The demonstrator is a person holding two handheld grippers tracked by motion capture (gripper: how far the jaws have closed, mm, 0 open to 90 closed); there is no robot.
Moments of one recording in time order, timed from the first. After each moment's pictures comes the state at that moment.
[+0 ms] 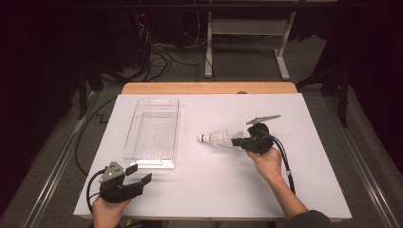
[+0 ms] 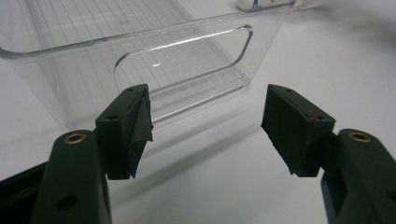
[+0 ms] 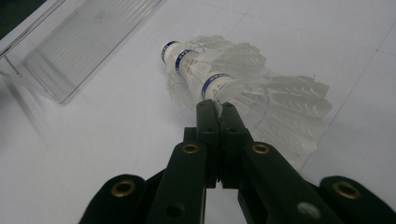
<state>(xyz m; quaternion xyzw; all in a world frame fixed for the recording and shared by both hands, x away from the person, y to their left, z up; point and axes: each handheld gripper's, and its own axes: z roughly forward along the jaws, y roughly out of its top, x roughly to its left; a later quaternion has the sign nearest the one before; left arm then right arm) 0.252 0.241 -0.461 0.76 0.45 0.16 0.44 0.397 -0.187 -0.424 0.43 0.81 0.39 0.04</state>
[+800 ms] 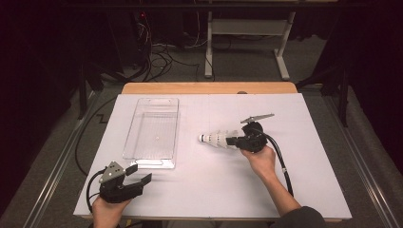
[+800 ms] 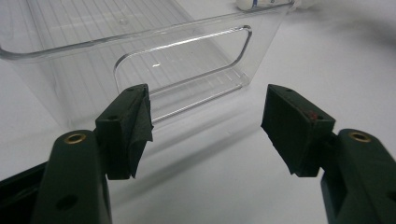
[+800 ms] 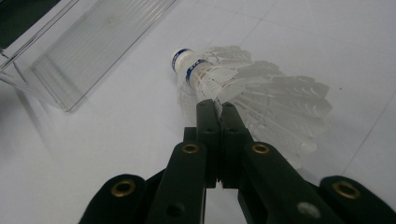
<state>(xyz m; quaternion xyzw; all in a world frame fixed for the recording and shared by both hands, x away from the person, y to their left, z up) 0.252 0.241 -0.461 0.76 0.45 0.16 0.44 0.406 -0.174 -0.431 0.43 0.81 0.40 0.03</state>
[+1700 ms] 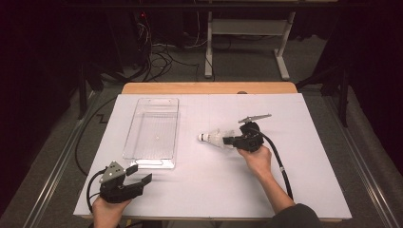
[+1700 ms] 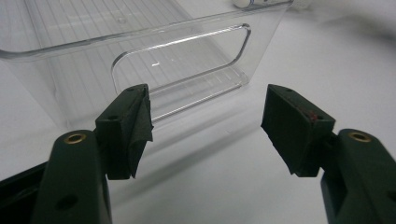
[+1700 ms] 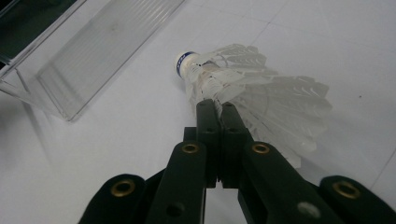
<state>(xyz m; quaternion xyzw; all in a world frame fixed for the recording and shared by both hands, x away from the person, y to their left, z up) 0.252 0.240 -0.461 0.76 0.45 0.15 0.44 0.414 -0.169 -0.441 0.42 0.80 0.42 0.02</state>
